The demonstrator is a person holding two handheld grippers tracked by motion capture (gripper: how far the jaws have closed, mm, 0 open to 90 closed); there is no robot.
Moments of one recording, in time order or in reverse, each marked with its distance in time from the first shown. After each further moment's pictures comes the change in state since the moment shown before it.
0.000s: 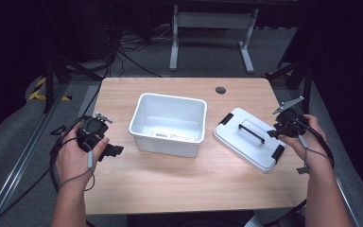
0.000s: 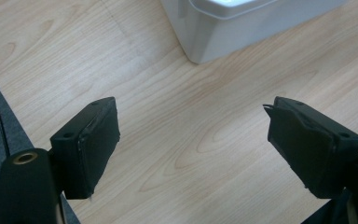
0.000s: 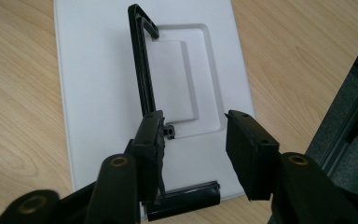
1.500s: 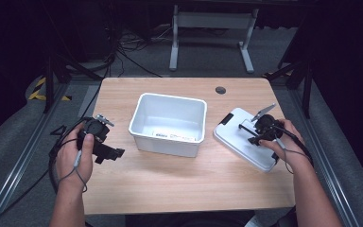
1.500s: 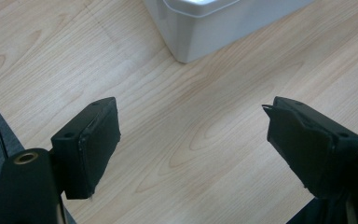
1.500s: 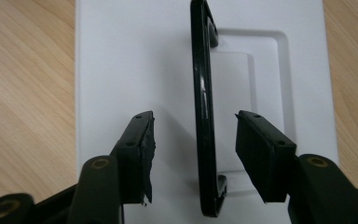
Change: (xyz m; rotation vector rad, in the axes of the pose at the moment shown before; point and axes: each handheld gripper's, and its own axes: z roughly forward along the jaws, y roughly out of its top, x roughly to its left) left arm -0.005 -0.002 -0.003 0.001 -0.034 0.078; right arm 0.024 0.015 0.065 0.043 0.084 -0.099
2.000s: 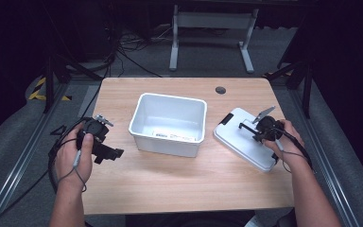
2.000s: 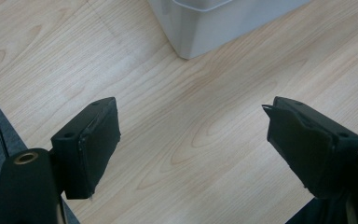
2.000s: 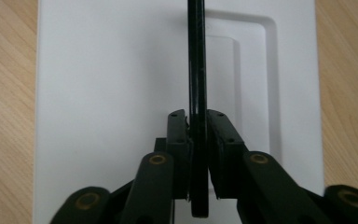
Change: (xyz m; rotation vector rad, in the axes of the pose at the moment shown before) left arm 0.001 0.000 0.002 0.011 0.001 -0.004; right arm -0.007 -0.008 0.007 0.008 -0.047 -0.054
